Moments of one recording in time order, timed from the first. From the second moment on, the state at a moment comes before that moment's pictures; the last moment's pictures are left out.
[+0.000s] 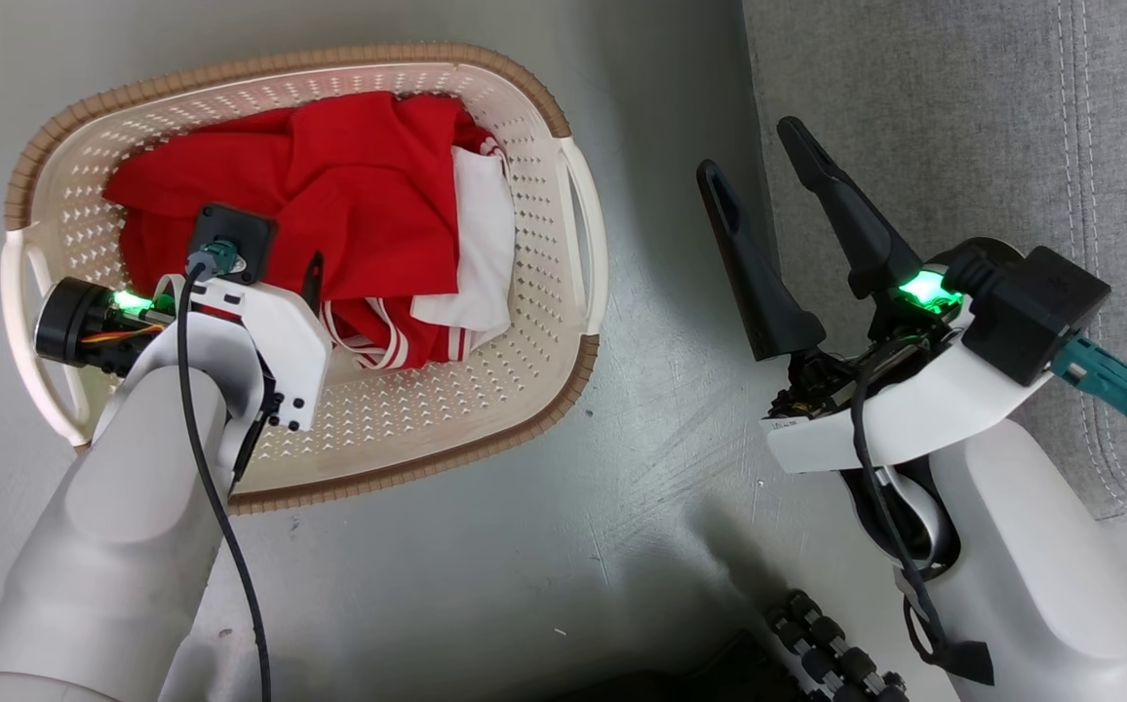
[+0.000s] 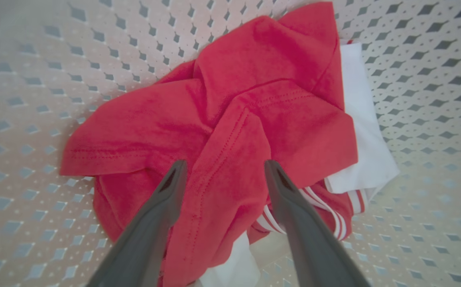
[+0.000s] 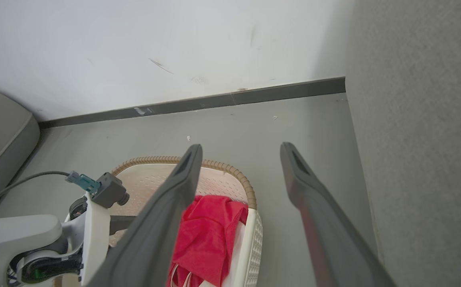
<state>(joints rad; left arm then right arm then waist) -0.81 0.16 -0.41 0.70 -0.23 0.03 0.15 -0.48 -0.05 0.30 -0.06 0.30 0.13 -0.26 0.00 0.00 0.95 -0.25</state>
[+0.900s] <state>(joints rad) -0.87 0.15 -0.42 0.78 -0.23 0.02 0.15 -0.50 -0.05 0.31 -0.05 0.33 0.13 -0.26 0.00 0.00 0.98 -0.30</state>
